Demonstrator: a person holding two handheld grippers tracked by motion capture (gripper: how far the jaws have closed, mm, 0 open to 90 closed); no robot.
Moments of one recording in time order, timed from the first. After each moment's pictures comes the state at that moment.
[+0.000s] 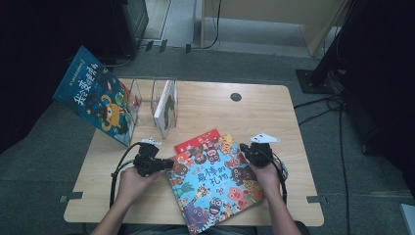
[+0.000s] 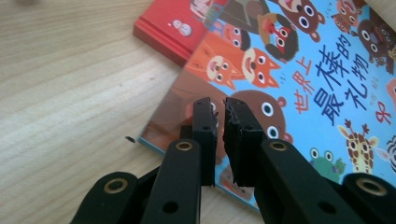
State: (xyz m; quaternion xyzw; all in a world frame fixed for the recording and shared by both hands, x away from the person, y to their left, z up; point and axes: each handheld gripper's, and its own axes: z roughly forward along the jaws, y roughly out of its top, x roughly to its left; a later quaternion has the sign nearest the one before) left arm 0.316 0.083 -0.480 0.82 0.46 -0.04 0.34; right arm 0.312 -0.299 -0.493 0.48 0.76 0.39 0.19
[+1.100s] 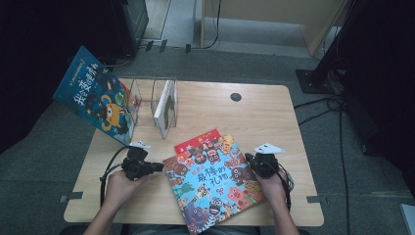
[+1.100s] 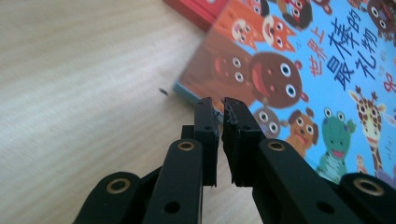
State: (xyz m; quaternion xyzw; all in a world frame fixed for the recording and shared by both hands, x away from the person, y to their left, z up) left arm 0.301 0.113 -0.482 0.82 0.46 -0.05 0.33; right arm 0.283 -0.310 -0.503 0.49 0.77 0.36 0.19
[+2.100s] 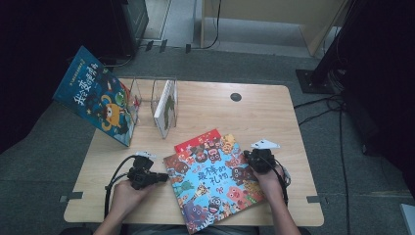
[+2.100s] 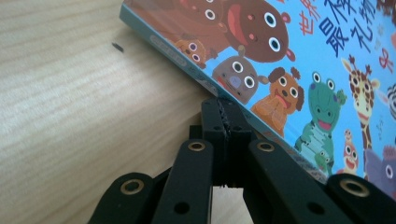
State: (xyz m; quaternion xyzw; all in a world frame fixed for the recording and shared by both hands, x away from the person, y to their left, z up) left arm 0.287 0.100 -0.502 0.82 0.47 -0.08 0.33; right arm 0.298 -0.303 -0.504 0.51 0.77 0.34 0.20
